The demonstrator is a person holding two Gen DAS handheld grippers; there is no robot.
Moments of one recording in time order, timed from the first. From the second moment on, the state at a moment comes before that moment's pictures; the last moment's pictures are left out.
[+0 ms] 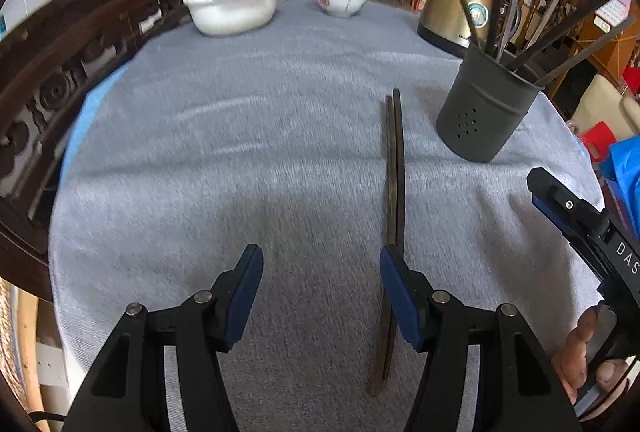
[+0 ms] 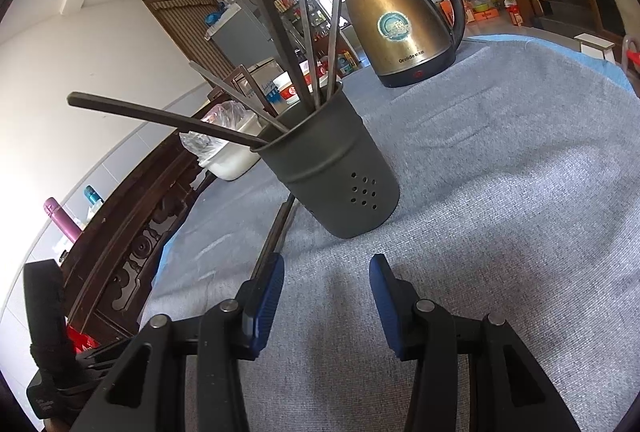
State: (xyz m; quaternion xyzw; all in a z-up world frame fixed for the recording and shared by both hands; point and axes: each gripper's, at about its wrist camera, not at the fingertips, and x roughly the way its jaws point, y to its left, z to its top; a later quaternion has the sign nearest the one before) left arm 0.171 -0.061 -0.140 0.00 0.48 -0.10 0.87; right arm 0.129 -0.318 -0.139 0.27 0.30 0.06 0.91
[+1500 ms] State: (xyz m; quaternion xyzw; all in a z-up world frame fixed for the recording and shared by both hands) left arm 0.199 -0.080 -0.156 0.00 0.52 -0.13 0.85; right arm 0.136 -0.319 -0.144 0.28 0.31 0.06 0.91
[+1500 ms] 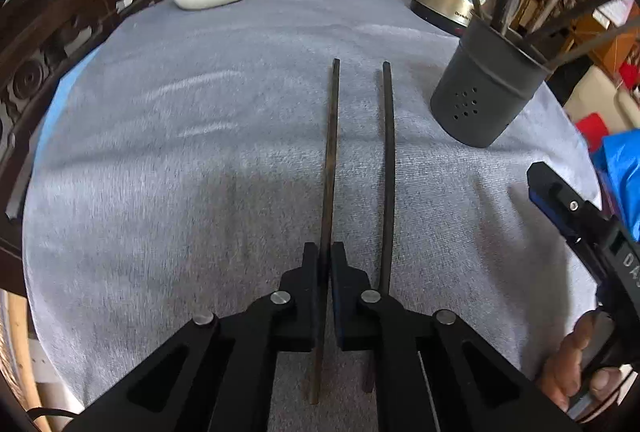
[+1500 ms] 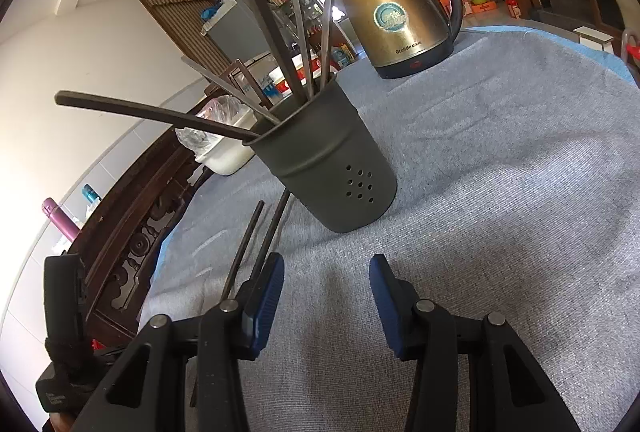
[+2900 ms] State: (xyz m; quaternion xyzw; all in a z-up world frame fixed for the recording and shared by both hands) left arm 0.172 -0.026 -0.139 -0.07 0.53 -0.16 0.83; right arm 0.176 -0.204 -0.145 0.10 0.49 0.09 0.86
